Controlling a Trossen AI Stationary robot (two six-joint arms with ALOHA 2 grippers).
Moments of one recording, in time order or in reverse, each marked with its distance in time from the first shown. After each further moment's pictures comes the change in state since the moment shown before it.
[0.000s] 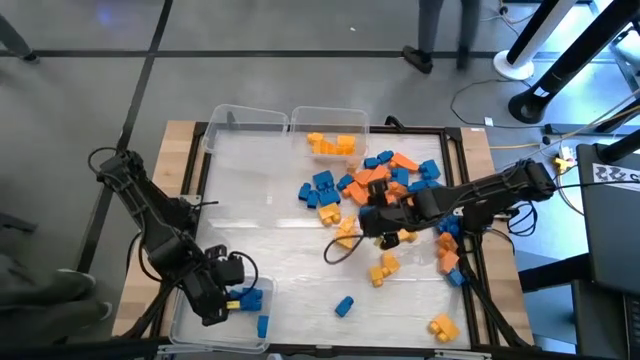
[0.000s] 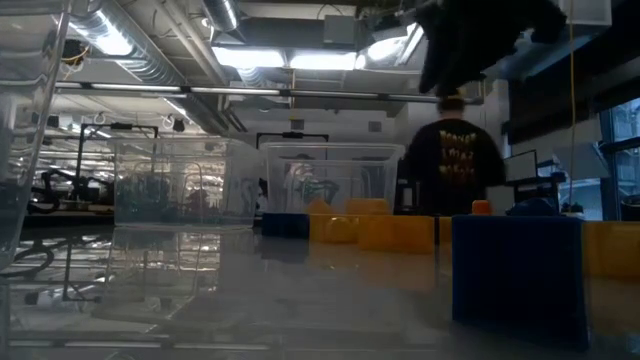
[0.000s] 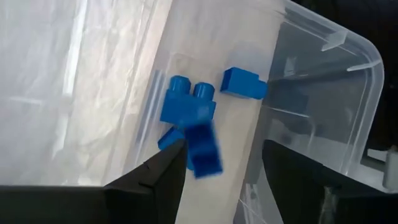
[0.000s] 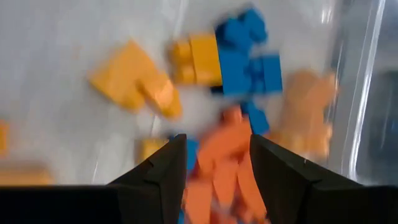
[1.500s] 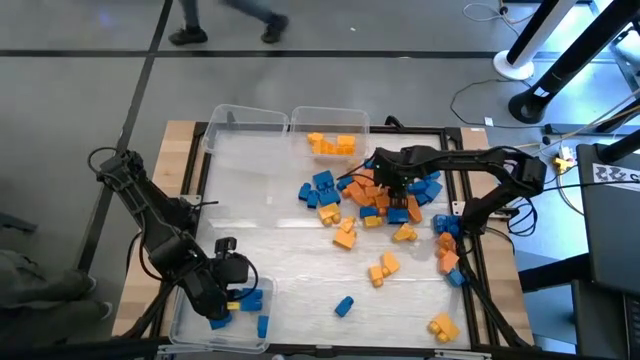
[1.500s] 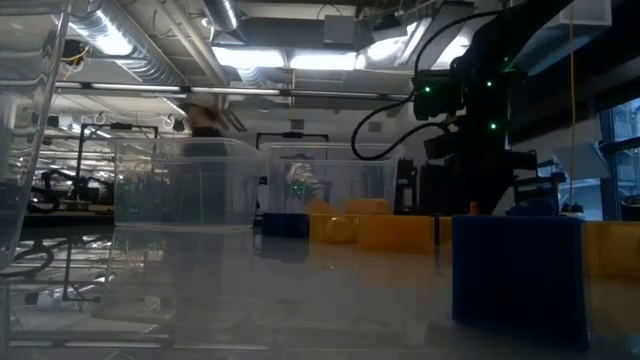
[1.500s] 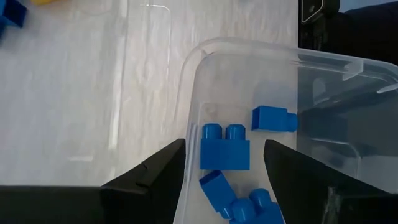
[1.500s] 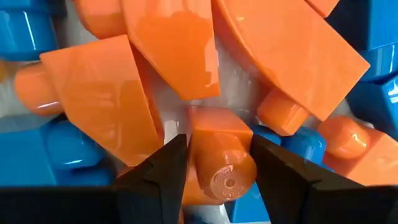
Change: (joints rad) left arm 0.004 -0.002 0.000 0.005 -0.194 0.230; right arm -0.644 0.039 -0.382 0.189 -0.340 -0.212
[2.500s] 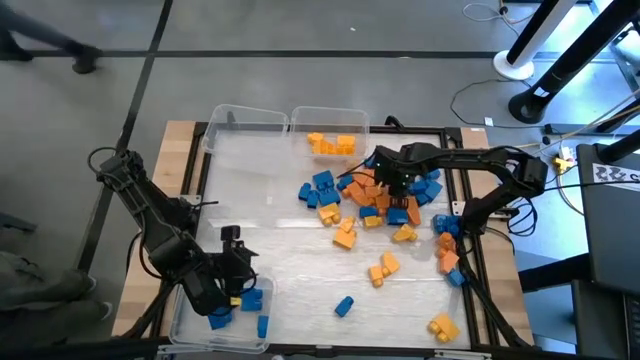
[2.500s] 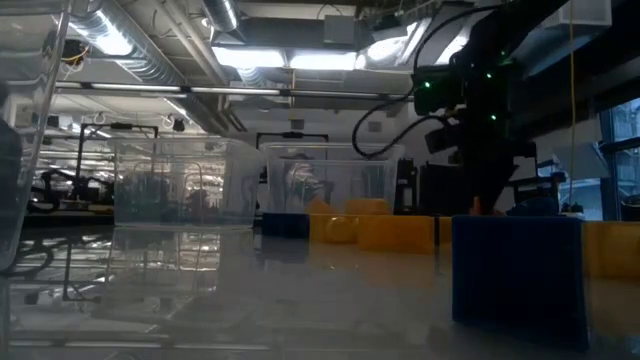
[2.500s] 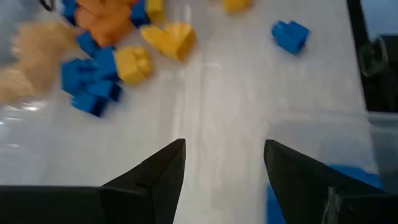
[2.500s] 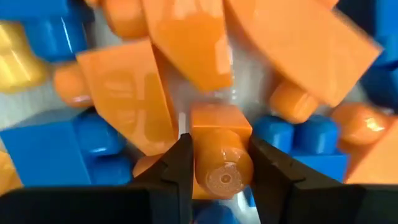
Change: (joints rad) left arm 0.000 0.000 0.000 0.000 -0.345 0.126; right arm 0.000 -0.010 0.056 -0.092 -0.061 0.057
